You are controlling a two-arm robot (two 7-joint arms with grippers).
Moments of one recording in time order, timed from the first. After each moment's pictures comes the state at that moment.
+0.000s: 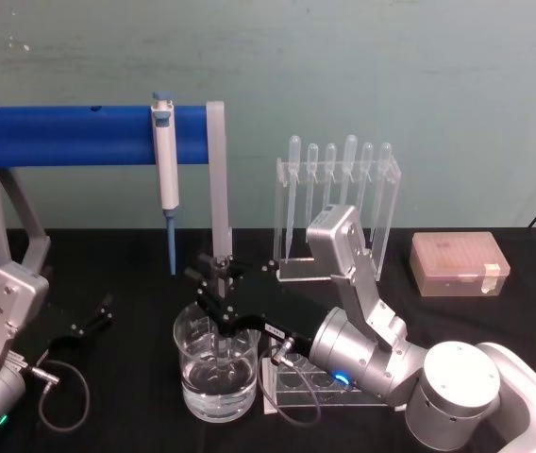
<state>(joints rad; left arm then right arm) -0.20 0.60 0.45 -1.41 -0.25 -0.12 0.03 0.39 0.25 -0.57 -1.41 0.32 -0.07 0.48</state>
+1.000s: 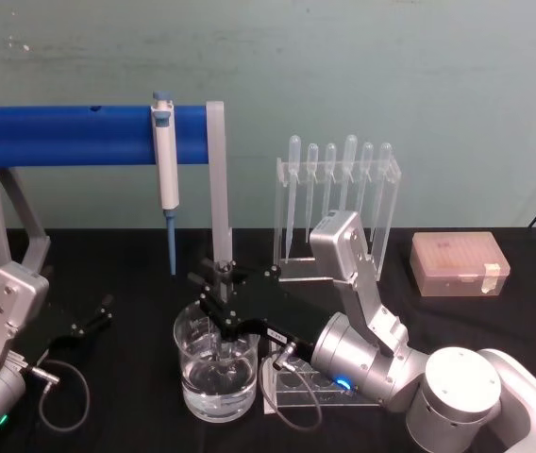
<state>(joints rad) -0.20 0.60 0.45 -1.41 -0.25 -0.12 0.03 0.38 0.24 -0.55 -1.40 0.31 -0.07 0.48</state>
